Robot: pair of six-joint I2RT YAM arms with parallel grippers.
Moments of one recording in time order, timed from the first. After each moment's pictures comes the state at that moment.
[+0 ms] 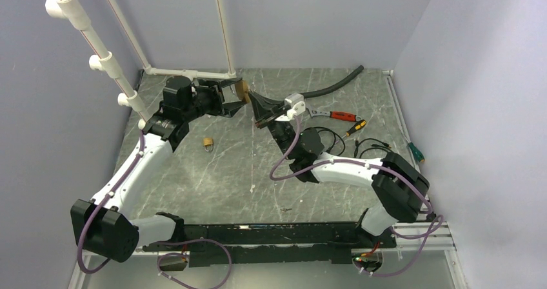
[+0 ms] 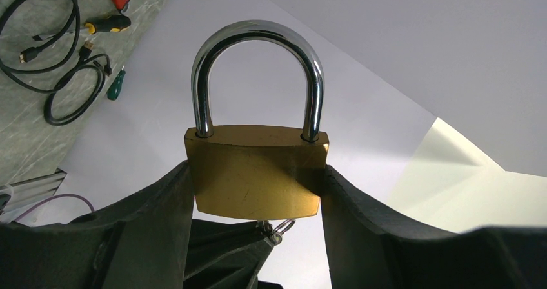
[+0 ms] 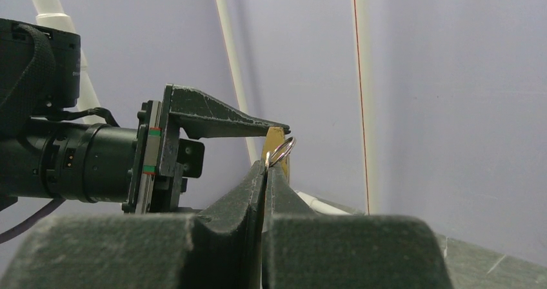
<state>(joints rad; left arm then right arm) -0.32 1.21 1.10 -0.17 0.39 -1.94 0.97 1.55 0.86 1.27 0.28 -0.01</state>
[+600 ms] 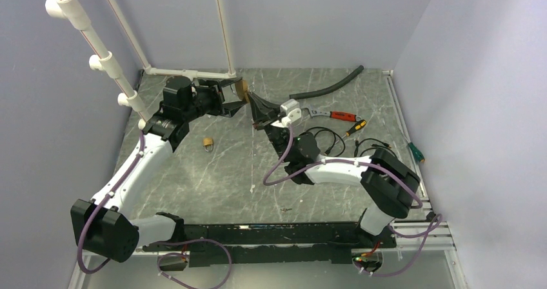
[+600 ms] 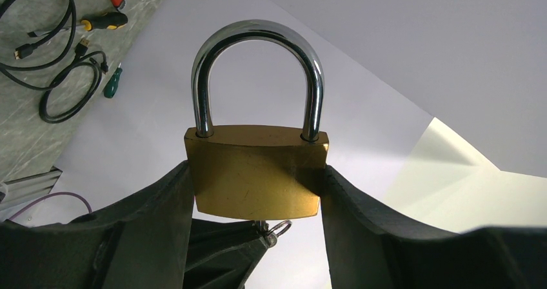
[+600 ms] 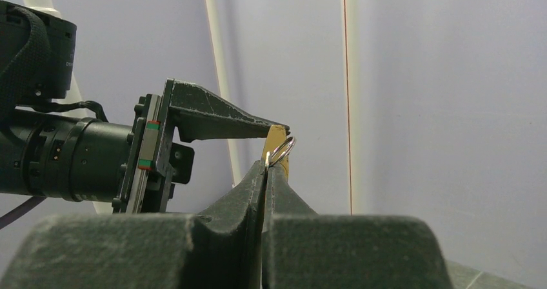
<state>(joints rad) -0.32 1.21 1.10 -0.16 0.39 -1.96 1.00 1.62 0.87 1.41 0.31 -0.12</state>
